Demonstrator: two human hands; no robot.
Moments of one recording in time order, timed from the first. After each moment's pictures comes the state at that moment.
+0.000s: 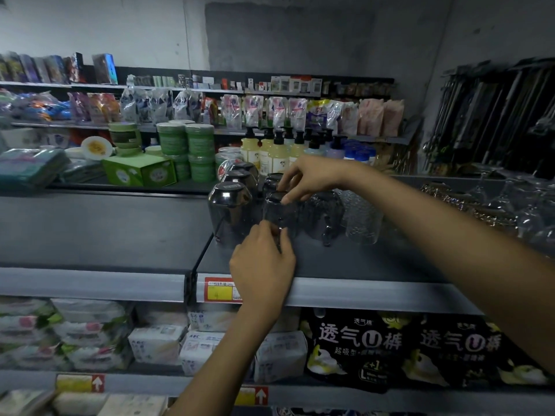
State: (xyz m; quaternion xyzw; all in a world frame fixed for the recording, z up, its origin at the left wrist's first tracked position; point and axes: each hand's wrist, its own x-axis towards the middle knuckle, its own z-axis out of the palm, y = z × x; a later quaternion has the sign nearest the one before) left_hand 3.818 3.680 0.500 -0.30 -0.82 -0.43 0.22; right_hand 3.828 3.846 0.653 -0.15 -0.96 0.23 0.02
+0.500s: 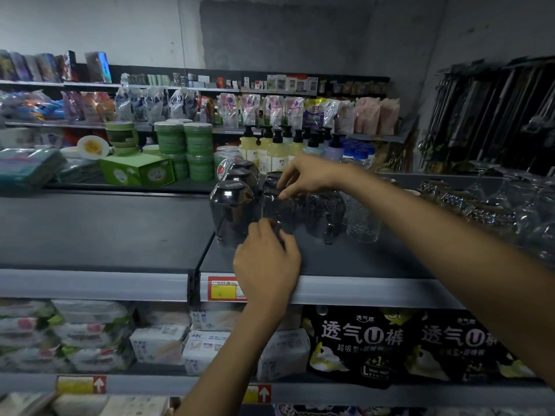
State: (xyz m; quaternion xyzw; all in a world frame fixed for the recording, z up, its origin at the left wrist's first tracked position) left_hand 3.820 3.682 0.500 -0.29 -0.82 -0.43 0.22; right_hand 3.817 3.846 0.644 -0.15 -0.97 0.19 0.06
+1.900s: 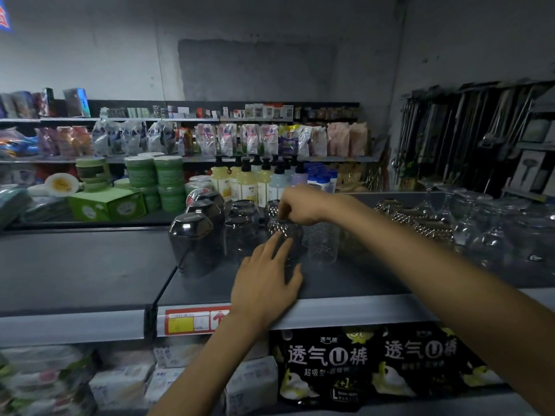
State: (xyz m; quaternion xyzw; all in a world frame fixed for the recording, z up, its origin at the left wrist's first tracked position) left_hand 3.836 3.718 0.510 -0.55 -0.78 -0.24 0.18; right_hand 3.878 3.866 0.645 -0.21 -0.97 0.00 0.07
